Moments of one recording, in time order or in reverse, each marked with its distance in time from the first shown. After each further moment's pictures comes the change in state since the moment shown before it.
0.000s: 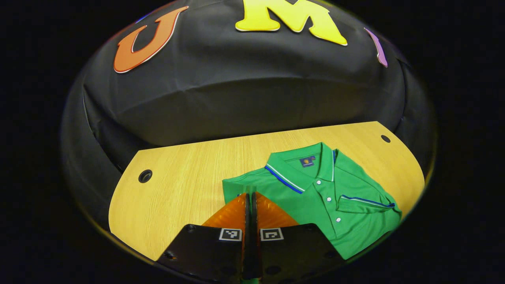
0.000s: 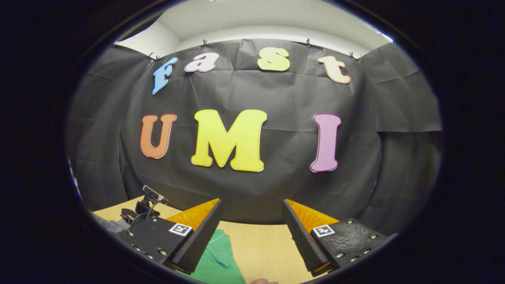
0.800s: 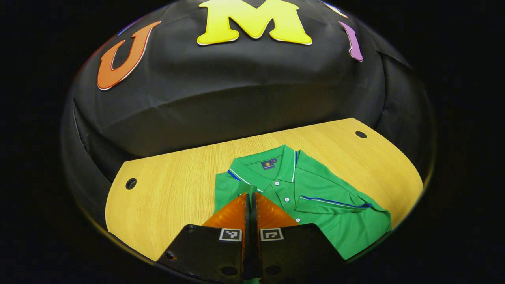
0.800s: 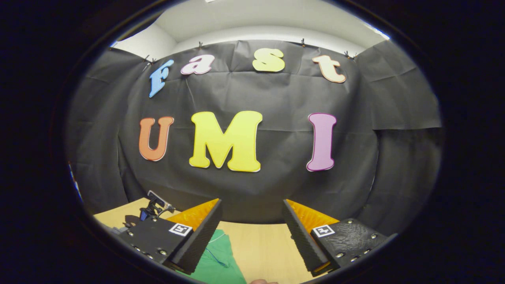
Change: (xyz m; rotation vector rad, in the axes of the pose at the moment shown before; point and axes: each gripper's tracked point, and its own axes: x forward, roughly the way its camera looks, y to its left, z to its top) left arm -0.024 -0.069 0.003 0.055 -0.028 -0.107; right arm -0.009 -0.008 0.001 0.019 -0.001 -0.009
